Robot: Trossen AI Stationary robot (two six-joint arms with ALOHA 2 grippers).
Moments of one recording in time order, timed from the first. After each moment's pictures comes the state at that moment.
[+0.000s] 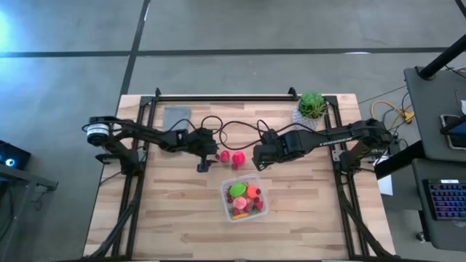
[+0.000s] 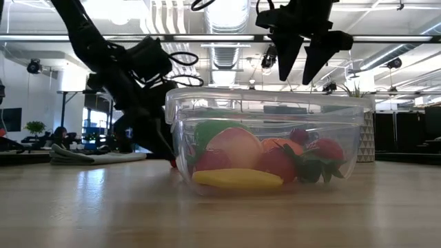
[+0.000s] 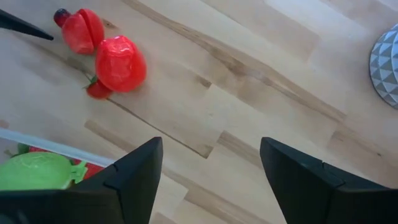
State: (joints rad) left arm 0.22 1.56 0.61 0.14 0.10 0.30; right arm 0.13 1.66 1.45 -1.18 0.36 1.11
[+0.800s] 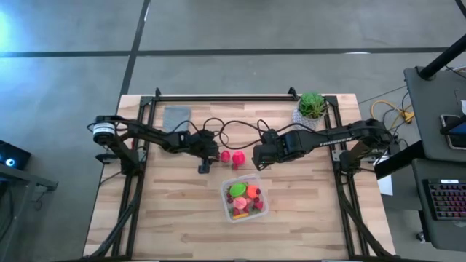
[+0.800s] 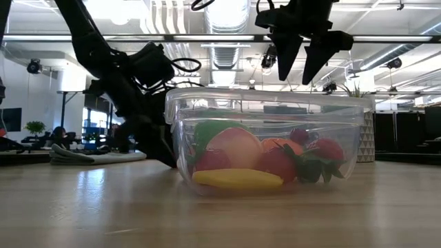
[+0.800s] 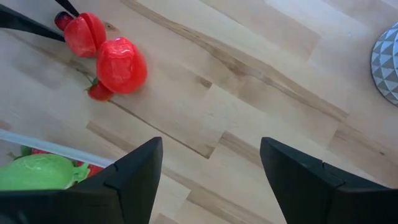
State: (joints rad) left arm 0.22 1.63 0.61 0.19 0.11 0.30; right arm 0.13 1.66 1.45 -1.17 0.36 1.13
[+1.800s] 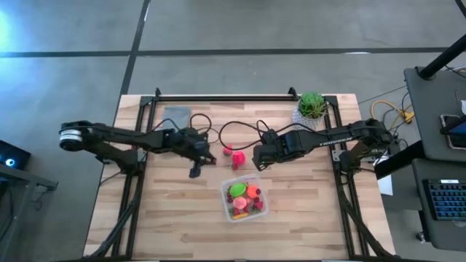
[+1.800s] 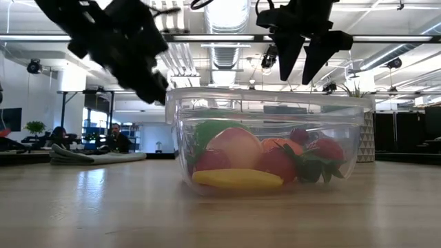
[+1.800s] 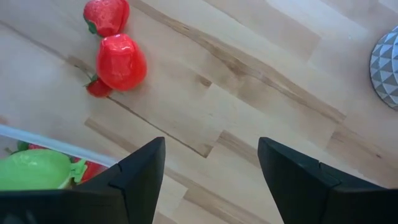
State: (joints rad) left arm 0.13 1.26 0.62 -0.01 0.21 0.08; right arm 0.13 1.66 1.45 -1.18 0.36 1.10
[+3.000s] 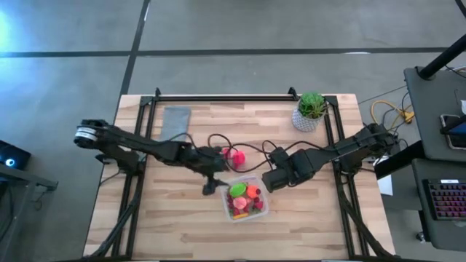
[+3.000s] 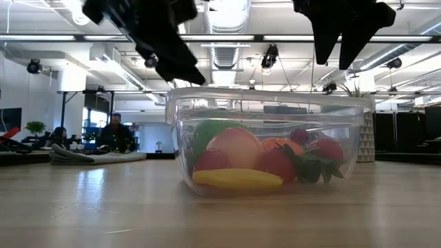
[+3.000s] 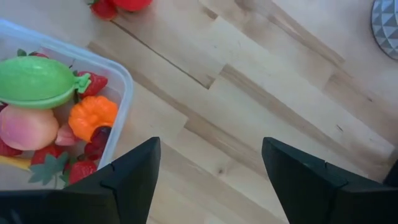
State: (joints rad) left arm -0.12 1.46 0.92 -0.10 0.11 -0.15; right arm 0.35 1.66 1.48 -1.33 0.32 1.29
